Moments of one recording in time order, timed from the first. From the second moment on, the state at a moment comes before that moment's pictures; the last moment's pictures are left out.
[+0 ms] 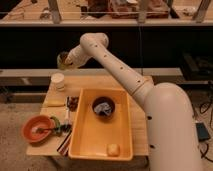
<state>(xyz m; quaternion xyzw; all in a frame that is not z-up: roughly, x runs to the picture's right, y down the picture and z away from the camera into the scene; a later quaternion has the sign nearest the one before) -0.201 -0.141 0.798 0.04 -0.35 -0.40 0.84</state>
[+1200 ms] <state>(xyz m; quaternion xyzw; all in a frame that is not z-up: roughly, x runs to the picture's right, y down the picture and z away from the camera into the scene) -0.276 -0.091 0.887 -0.04 -0.35 -0.42 0.84</state>
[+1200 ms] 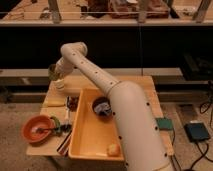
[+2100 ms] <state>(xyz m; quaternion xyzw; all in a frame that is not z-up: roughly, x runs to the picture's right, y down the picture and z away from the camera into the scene) -0.270 -0.098 0.923 -0.05 -0.35 -0.39 0.85</state>
